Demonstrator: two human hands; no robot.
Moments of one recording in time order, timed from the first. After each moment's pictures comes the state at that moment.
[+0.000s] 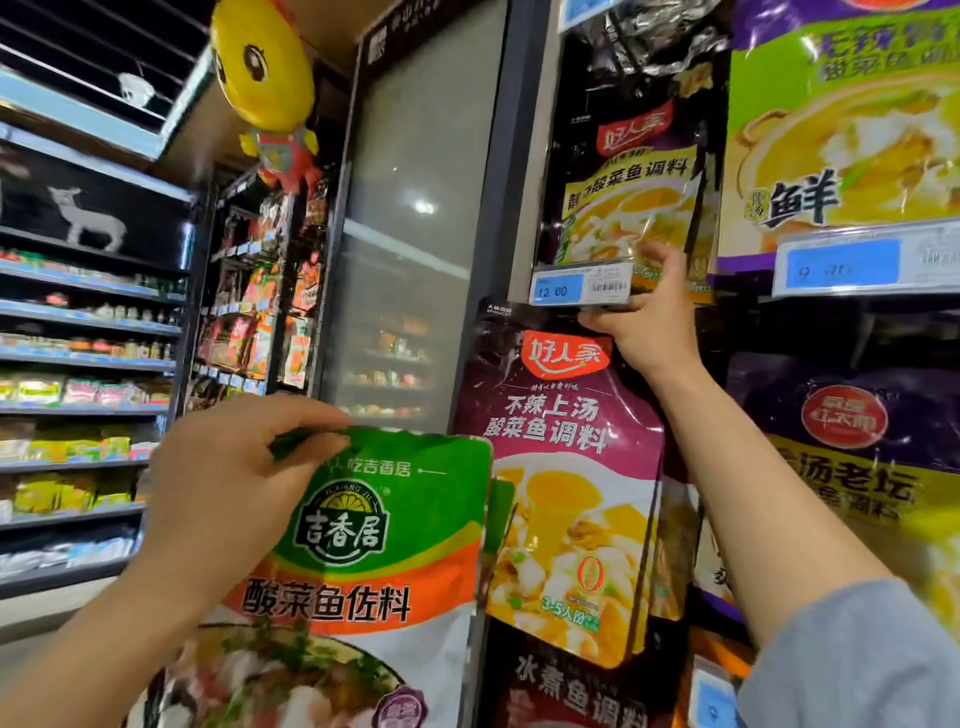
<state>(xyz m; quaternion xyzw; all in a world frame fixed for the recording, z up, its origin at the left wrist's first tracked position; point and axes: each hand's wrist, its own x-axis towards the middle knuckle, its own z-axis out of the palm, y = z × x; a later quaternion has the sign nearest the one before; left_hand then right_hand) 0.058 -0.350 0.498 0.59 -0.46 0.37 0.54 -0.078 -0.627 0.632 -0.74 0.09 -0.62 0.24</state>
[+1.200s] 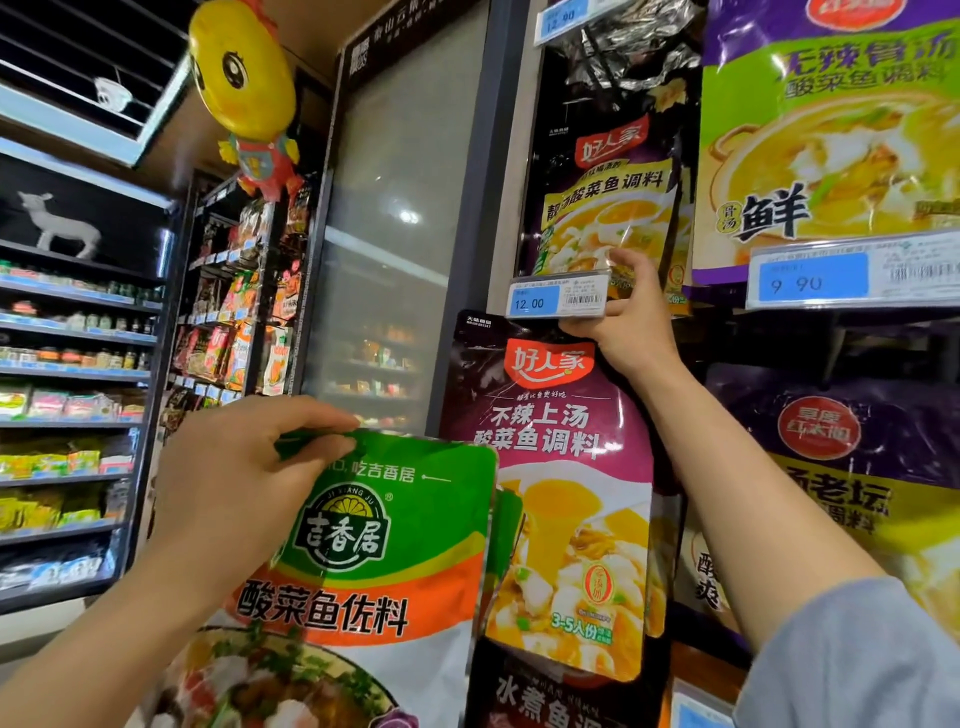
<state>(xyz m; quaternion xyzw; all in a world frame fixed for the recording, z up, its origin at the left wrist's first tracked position) 0.057 -0.373 0.510 0.58 -0.48 0.34 0.56 -0.080 -0.639 0.642 -0.76 0.09 -0.60 0.23</state>
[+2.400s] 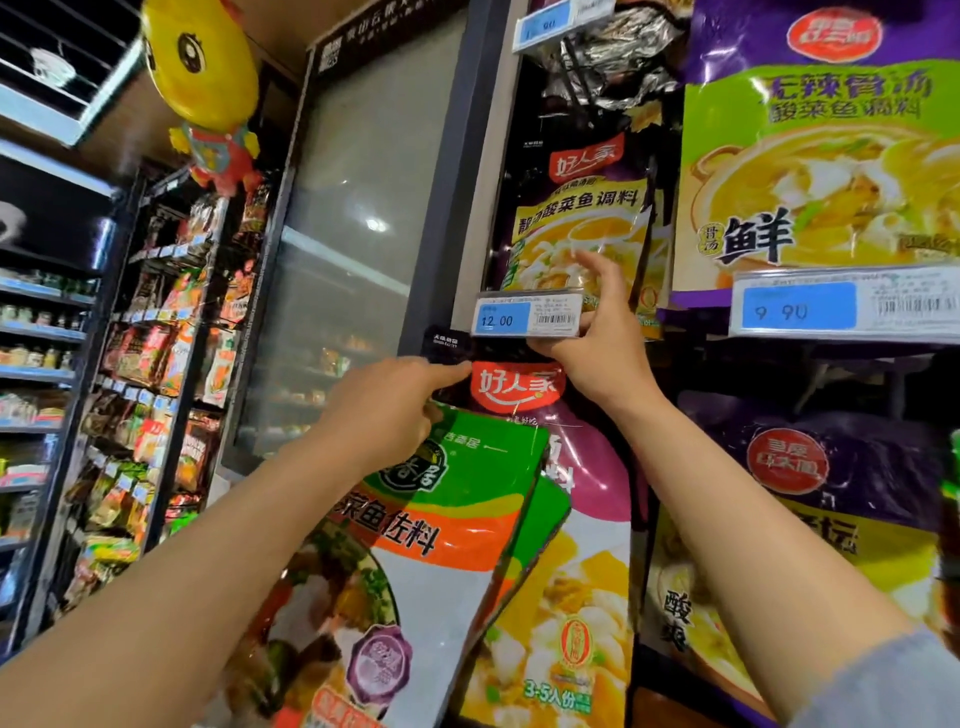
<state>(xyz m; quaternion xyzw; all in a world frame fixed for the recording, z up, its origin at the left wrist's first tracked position) 0.055 -0.494 0.586 0.71 -0.55 0.32 0.29 -0.081 -0.638 0.645 -0.79 0.06 -0.60 0.11</state>
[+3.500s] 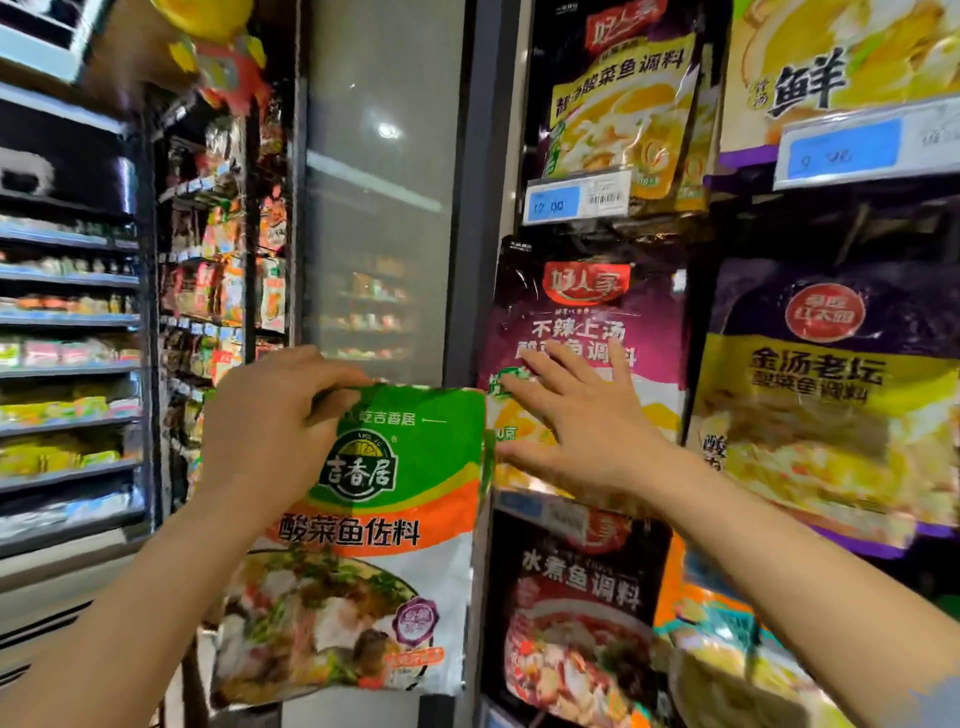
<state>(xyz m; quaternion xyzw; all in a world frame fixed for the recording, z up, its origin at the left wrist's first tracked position) 0.083 -0.362 0.480 0.67 -0.49 0.39 0.40 -0.086 -0.575 0.492 -0.91 0.22 -0.24 -0.27</state>
